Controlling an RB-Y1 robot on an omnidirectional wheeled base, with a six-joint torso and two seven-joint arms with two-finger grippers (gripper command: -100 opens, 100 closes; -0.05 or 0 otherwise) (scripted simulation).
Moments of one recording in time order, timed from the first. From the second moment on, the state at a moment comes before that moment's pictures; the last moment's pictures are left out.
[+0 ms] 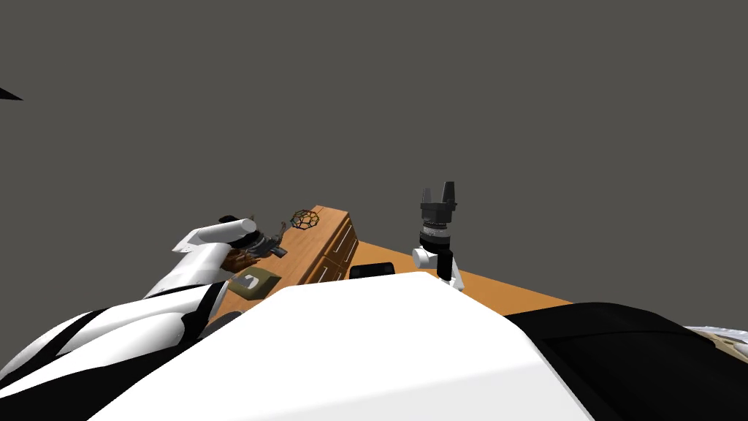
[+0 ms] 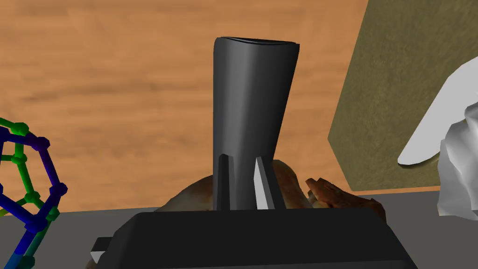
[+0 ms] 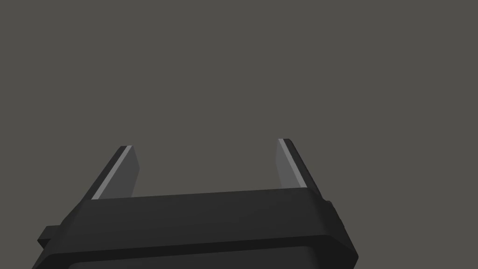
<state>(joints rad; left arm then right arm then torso) -0.30 0.92 0.18 -1.00 0.66 1.47 -0.87 0.48 -0.02 0.04 -2.30 -0.01 -0.58 -0.02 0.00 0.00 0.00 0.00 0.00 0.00</state>
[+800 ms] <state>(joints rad) -0.30 1.04 0.30 -1.05 0.79 1.55 -0.93 0.48 -0.02 0.04 -2.30 -0.01 -0.58 -0.02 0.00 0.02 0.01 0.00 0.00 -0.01</state>
